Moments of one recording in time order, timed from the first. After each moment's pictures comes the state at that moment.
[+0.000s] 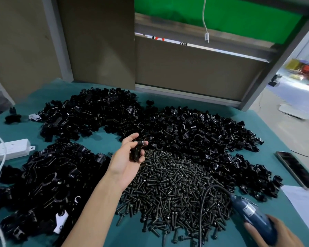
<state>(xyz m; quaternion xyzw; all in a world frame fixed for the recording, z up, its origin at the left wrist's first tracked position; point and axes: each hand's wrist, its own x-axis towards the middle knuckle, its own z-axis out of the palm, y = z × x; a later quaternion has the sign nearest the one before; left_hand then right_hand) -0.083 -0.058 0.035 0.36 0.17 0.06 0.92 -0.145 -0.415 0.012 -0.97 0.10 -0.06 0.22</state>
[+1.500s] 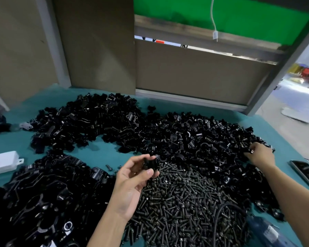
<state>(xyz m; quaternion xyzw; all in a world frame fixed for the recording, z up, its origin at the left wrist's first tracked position) -0.078 -0.061 -0.015 0.43 0.03 0.10 0.89 0.172 -0.440 0.001 -0.98 0.12 -0.07 0.15</state>
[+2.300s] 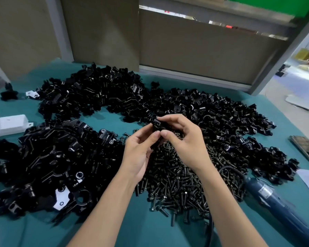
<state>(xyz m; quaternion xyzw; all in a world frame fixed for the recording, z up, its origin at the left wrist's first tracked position) -0.088 -0.079 -0.019 0.42 0.06 0.12 0.90 -0.054 -0.210 0.041 -0.78 -0.30 -0.05 0.55</state>
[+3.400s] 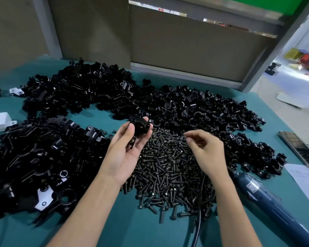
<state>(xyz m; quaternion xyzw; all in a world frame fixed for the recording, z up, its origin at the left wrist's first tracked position) -0.105 -0.078 -0.006 0.23 0.05 0.09 0.97 -0.041 -0.285 0.008 -0.88 -0.15 -0.13 0.43</state>
